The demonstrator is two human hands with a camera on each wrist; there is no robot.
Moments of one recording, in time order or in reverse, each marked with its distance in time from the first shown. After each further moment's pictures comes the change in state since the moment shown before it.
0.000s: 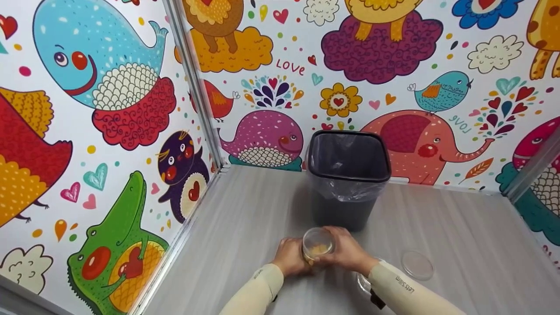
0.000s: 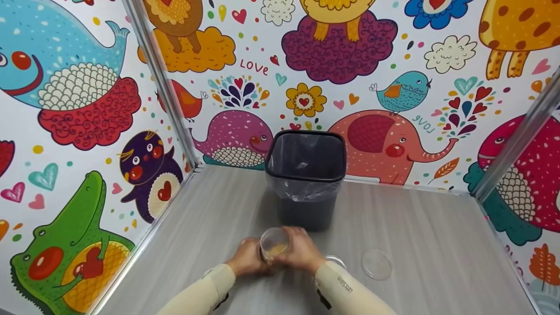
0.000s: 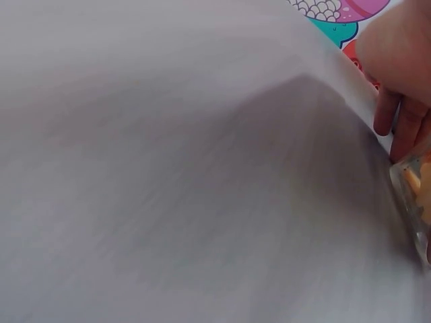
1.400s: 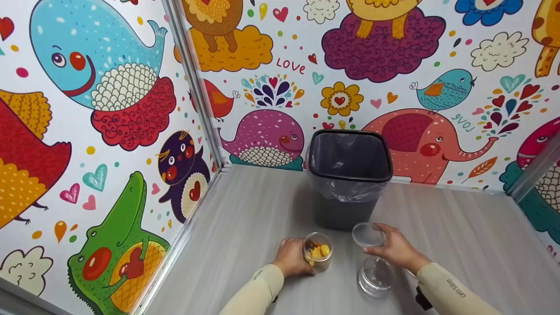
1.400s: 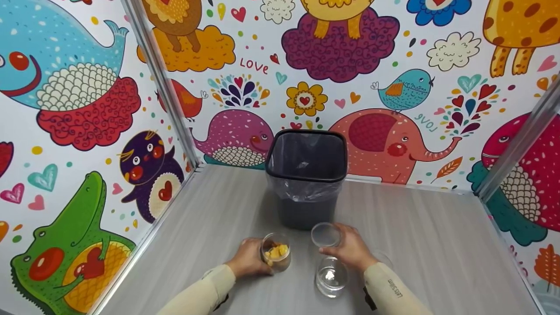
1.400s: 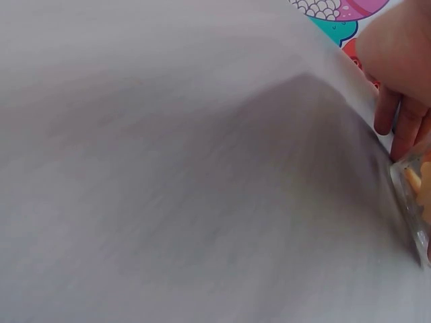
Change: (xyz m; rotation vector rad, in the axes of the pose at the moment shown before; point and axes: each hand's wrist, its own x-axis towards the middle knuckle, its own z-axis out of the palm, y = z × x) left_hand 0.000 -0.001 -0.001 0.022 -0.073 -0.025; right_hand -0.039 0.078 -0.081 0.041 0.012 0.267
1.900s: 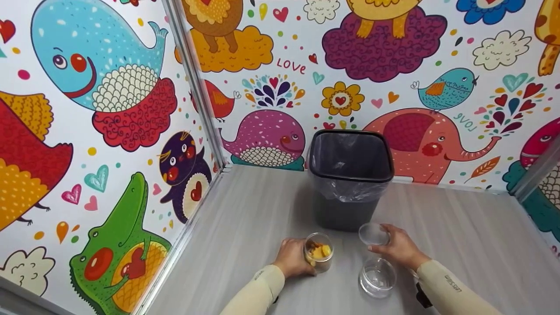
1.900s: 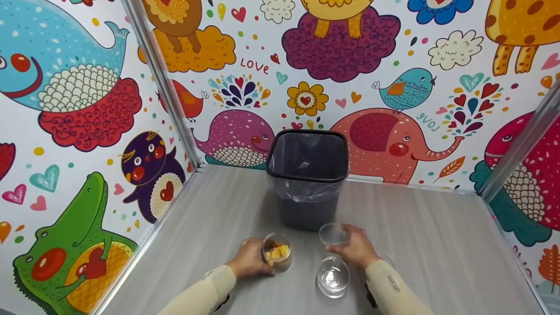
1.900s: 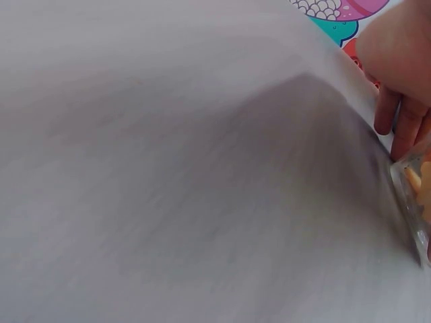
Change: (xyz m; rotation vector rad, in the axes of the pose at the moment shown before) left_hand 0.003 -0.002 0.003 -0.014 -0.022 -0.021; right_hand 0.005 0.022 0.001 -0.009 -0.004 0.120
